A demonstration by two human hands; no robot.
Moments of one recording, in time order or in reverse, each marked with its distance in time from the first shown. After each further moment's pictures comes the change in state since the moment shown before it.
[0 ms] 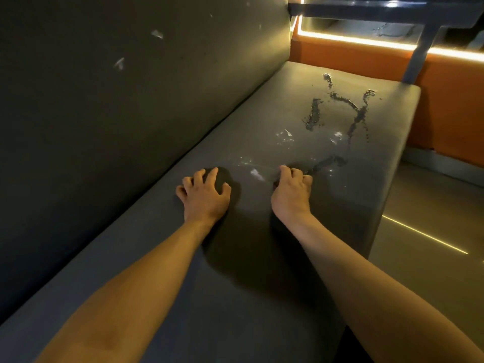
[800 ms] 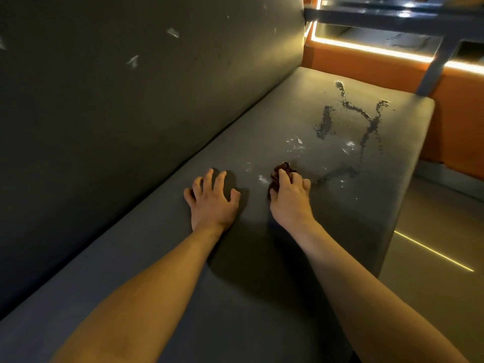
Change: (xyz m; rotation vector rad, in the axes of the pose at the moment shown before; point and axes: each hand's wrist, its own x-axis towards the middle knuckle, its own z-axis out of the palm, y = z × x) left_hand -0.002 0.003 0.006 -0.059 -0.014 -0.015; right_hand 0.010 -0.016 0.008 0.030 -0.097 -0.065
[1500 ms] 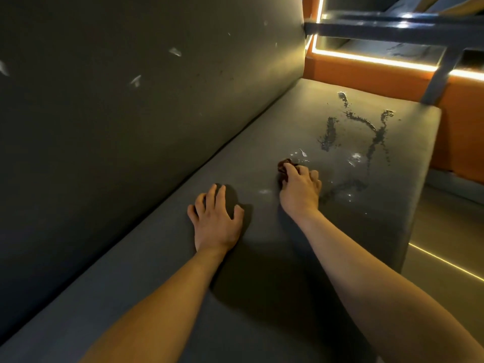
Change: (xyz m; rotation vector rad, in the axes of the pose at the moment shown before) left_hand 0.001 -0.003 0.005 -0.013 0.057 0.004; right_hand 0.061 0.008 0.002 -0.041 0.201 -0.004
